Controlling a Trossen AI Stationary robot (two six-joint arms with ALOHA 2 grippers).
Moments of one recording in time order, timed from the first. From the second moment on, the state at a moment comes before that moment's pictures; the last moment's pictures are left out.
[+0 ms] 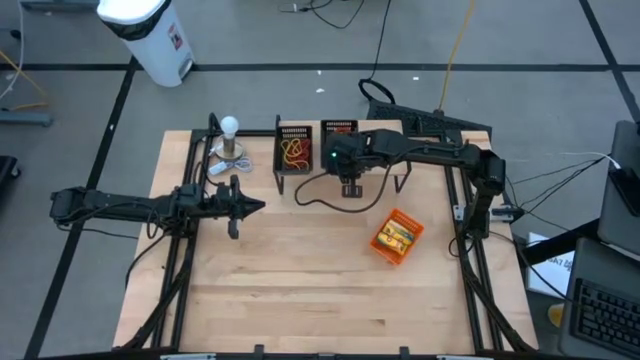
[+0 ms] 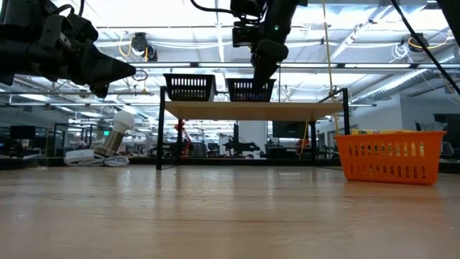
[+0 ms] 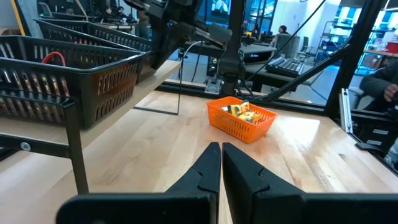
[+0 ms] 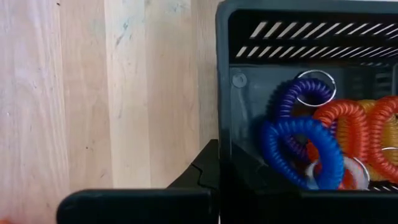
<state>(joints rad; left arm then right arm) 0.08 0.56 0.04 0.50 0.00 -0.11 -0.24 1.84 1.71 -1.03 0.16 -0.29</state>
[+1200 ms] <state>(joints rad) 0.08 0.56 0.04 0.50 0.00 -0.11 -0.23 1.81 1.71 -1.02 0.15 -0.22</state>
